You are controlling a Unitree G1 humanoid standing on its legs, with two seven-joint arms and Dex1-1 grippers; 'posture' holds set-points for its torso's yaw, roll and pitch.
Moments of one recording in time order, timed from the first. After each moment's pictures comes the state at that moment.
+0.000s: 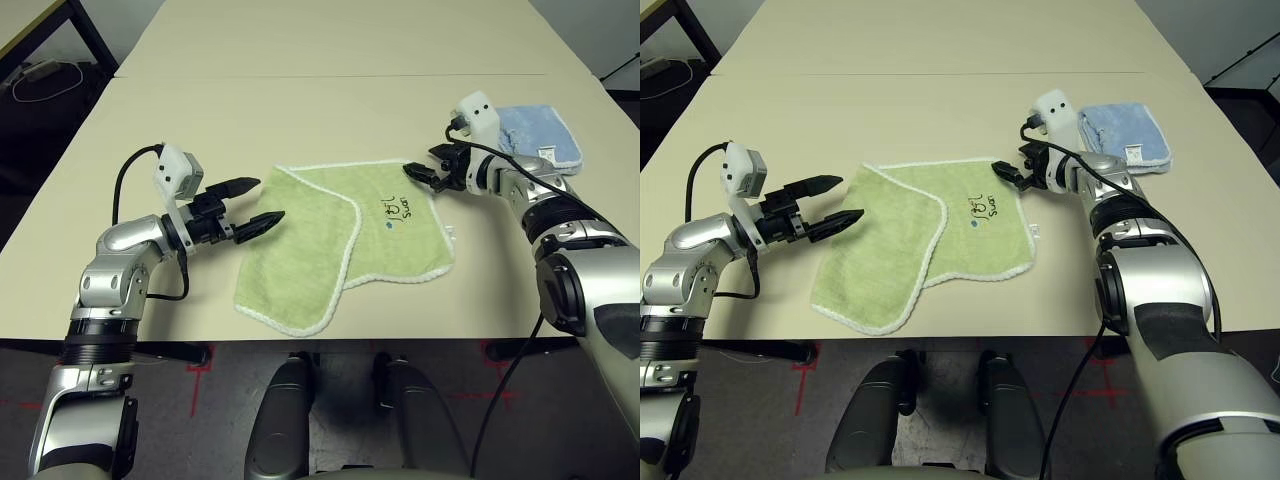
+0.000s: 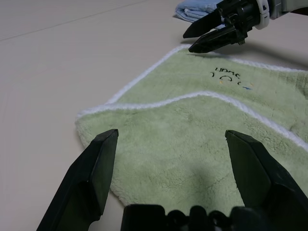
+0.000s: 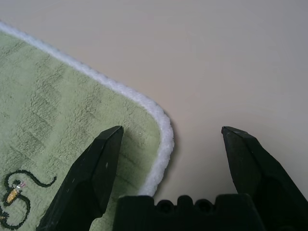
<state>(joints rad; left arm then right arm) -0.45 0.63 0.11 0.15 -0.42 0.26 -1.04 -1.20 -0.39 -0.05 1.30 -0.04 0.08 0.78</state>
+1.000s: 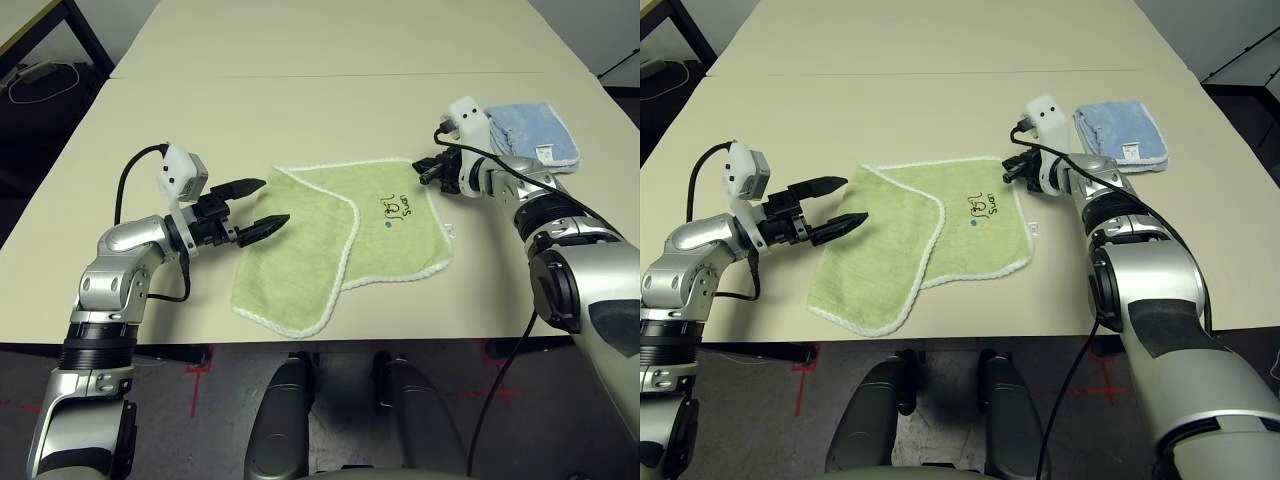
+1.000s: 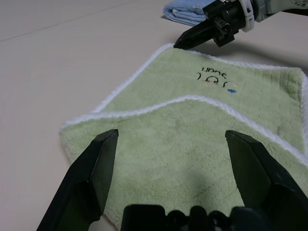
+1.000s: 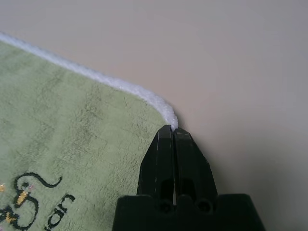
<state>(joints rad) -0.44 0.63 0.09 0.10 -0.42 0.29 -1.04 -1.21 -0.39 -0.11 1.32 -0.03 0.07 0.83</state>
